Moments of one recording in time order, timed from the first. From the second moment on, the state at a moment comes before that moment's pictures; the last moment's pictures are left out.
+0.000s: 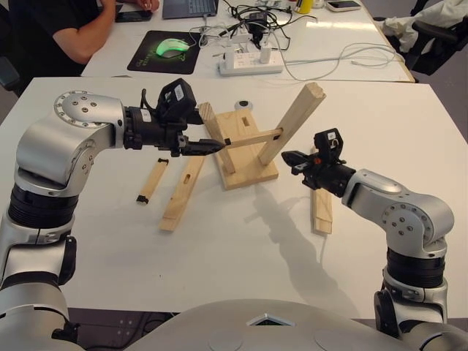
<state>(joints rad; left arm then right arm) -0.64 0.78 -0.17 -0.29 -0.49 0.87 -1.01 -0.21 -0.43 -0.11 -0.49 0.78 1.16 0.17</state>
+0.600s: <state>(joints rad) -0.19 1.05 0.07 -0.25 -0.39 0.75 -1.00 -0.04 -0.35 0.14 -0.38 0.57 0.81 0.37</state>
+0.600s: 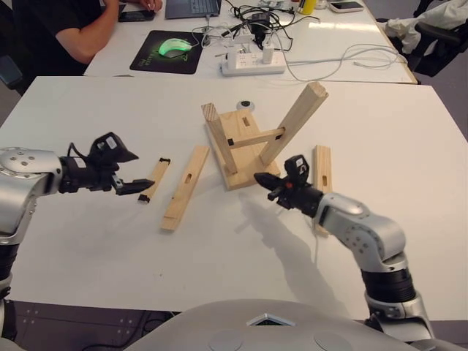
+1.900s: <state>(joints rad) -0.24 0.79 0.15 -0.36 -0.45 0.75 -0.71 -0.21 -0.09 0.15 -0.49 0.30 1.43 0.16</state>
